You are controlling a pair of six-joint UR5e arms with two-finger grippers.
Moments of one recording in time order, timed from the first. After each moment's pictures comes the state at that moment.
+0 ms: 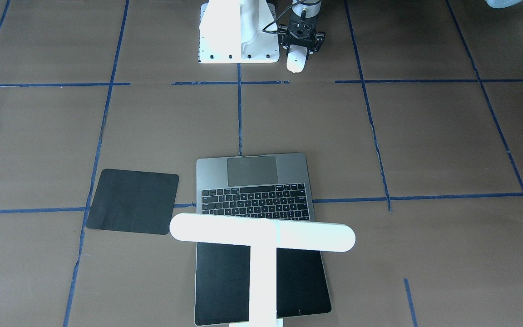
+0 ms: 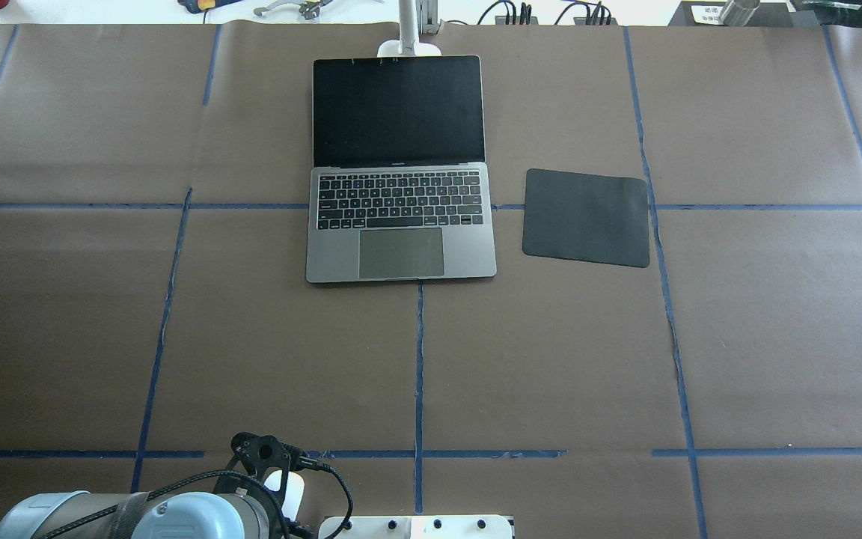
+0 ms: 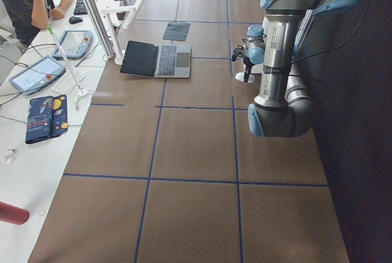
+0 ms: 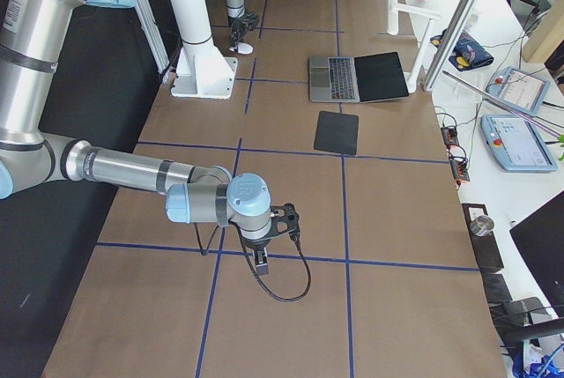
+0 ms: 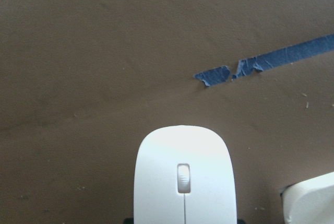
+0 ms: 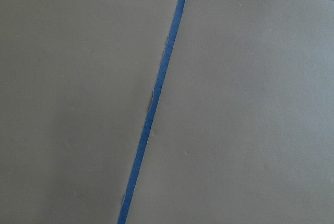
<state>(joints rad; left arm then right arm) -0.05 -1.82 -2.13 -1.57 -1.63 -1.28 1.56 -1.95 1.81 -1.38 2.33 -0.21</state>
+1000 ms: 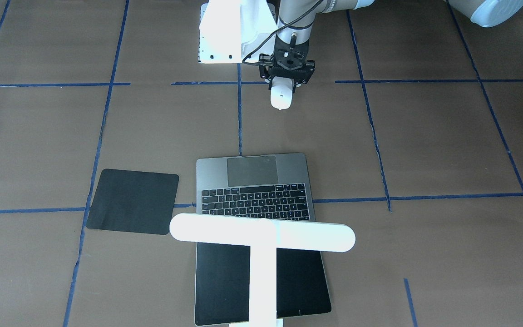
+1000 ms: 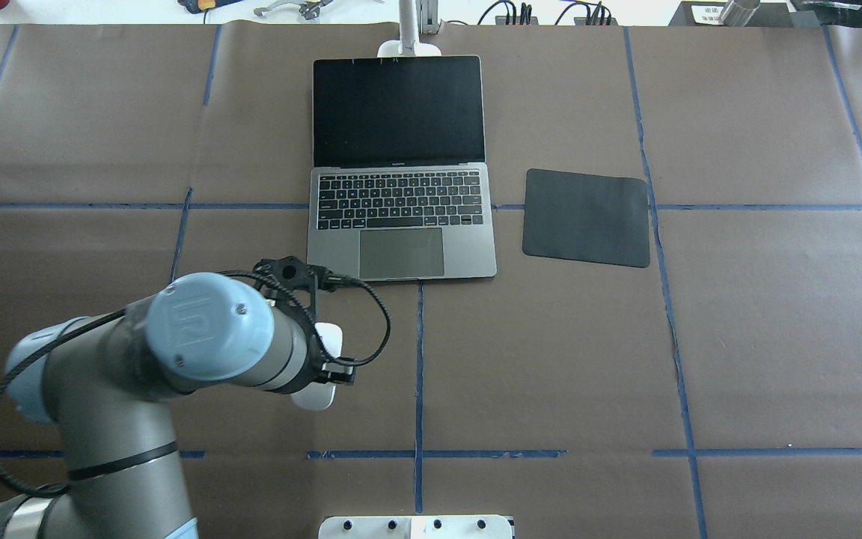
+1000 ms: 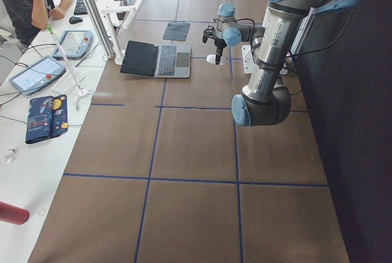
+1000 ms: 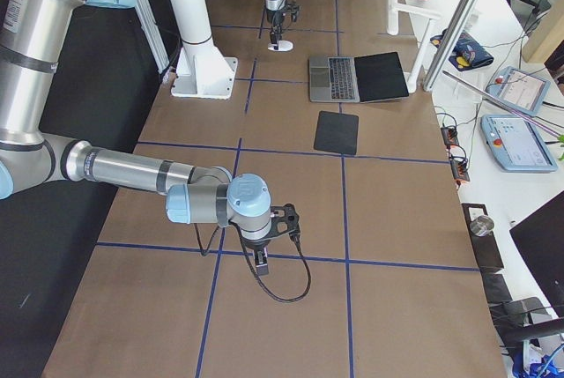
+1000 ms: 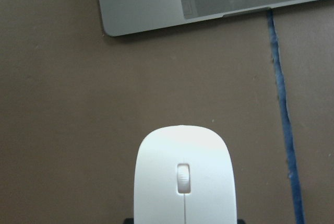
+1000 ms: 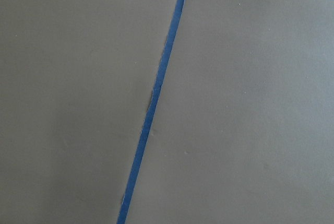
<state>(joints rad) -0.38 -2.20 -1.89 -1.45 -1.77 -1.18 1.56 -1.95 1.80 -1.38 2.33 -0.21</state>
